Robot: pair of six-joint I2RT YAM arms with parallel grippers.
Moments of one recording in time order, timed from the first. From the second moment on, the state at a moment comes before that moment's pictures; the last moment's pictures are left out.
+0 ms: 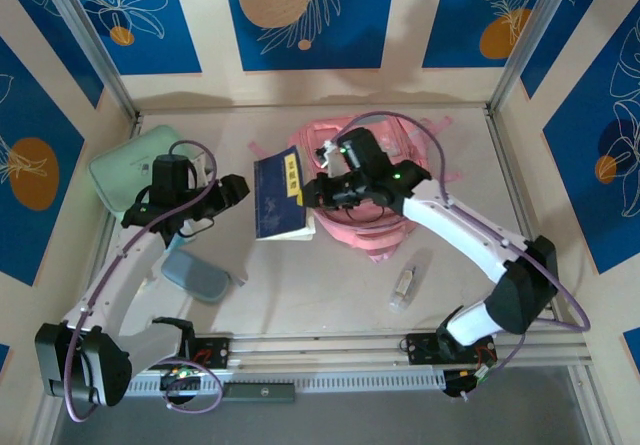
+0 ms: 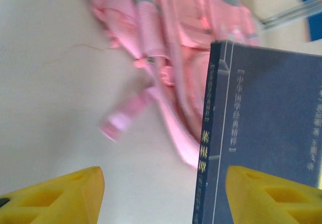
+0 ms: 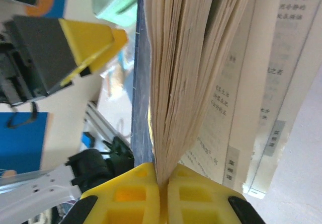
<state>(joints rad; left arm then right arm) -0.17 1.10 0.90 -0.48 0.48 -0.64 0.69 1.46 1.34 -0.61 -0.52 0.68</state>
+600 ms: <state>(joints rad) -0.35 1.14 0.87 -0.13 0.65 -0.84 0.55 1.37 1.23 -0.47 -0.71 0.71</state>
